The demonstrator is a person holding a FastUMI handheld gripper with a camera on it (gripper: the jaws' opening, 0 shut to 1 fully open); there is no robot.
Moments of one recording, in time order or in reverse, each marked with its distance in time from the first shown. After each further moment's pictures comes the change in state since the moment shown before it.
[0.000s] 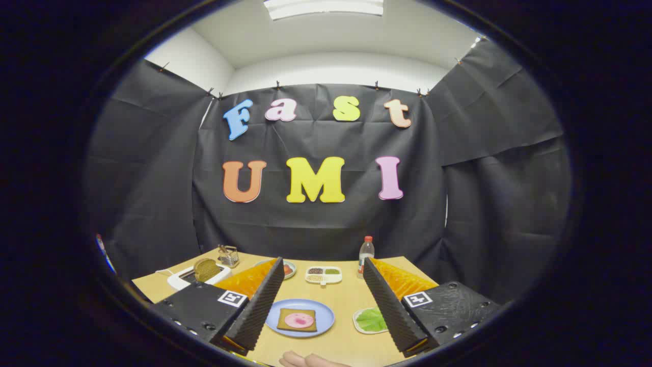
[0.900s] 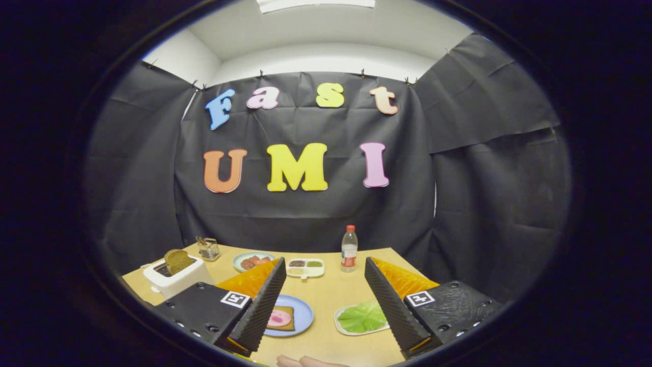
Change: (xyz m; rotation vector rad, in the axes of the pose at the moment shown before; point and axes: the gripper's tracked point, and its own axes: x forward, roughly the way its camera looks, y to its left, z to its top) arm 0.047 -0.053 -0.036 0.007 0.074 -0.080
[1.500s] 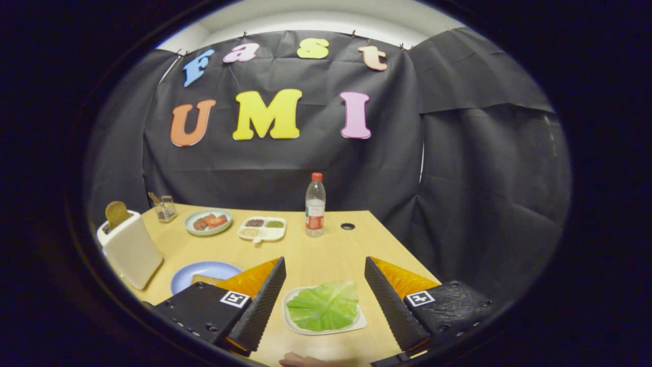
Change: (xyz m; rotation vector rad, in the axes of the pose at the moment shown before) arm 0.112 -0.093 -0.118 -0.074 0.257 -0.108
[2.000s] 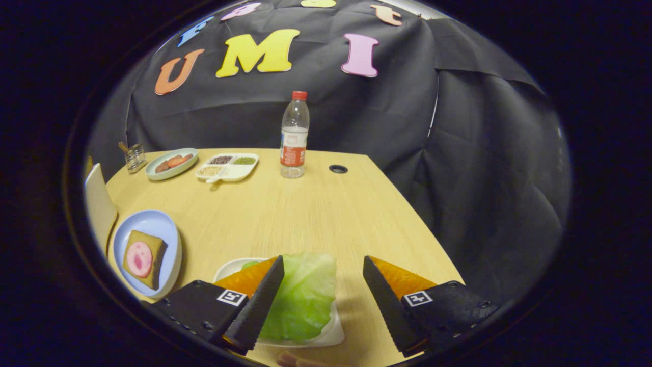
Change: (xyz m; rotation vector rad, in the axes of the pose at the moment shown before) arm 0.101 -0.038 -0.086 -0.079 0.297 -0.035
